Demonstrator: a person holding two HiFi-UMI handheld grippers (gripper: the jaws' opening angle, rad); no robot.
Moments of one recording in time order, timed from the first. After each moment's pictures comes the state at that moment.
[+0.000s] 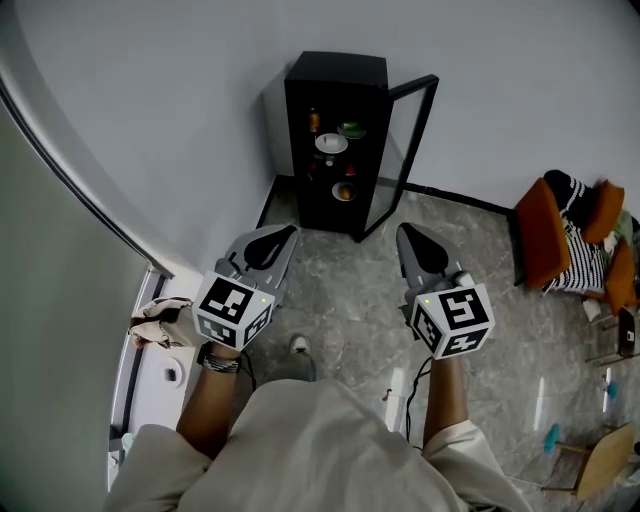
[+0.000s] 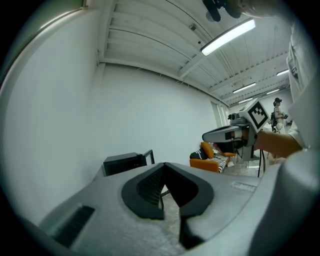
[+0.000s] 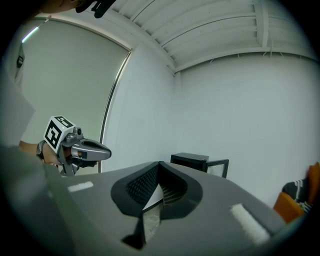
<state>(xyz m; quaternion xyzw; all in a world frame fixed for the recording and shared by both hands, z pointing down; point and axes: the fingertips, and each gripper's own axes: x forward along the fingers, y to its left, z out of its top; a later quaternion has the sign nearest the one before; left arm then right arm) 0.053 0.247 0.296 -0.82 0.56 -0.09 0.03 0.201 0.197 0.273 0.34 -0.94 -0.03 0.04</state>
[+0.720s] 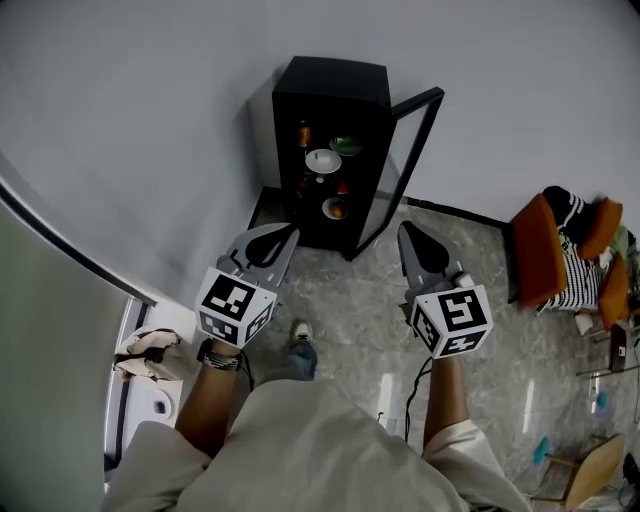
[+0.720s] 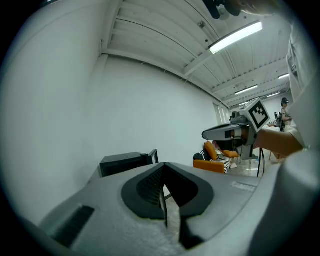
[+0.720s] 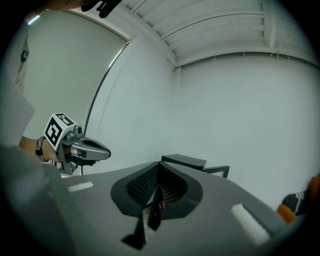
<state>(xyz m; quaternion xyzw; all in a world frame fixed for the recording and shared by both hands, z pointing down) -0.002 0.092 0.303 -0.83 0.55 -0.09 0.02 0.147 0.047 0.270 0.36 -0.93 -0.06 0.06</state>
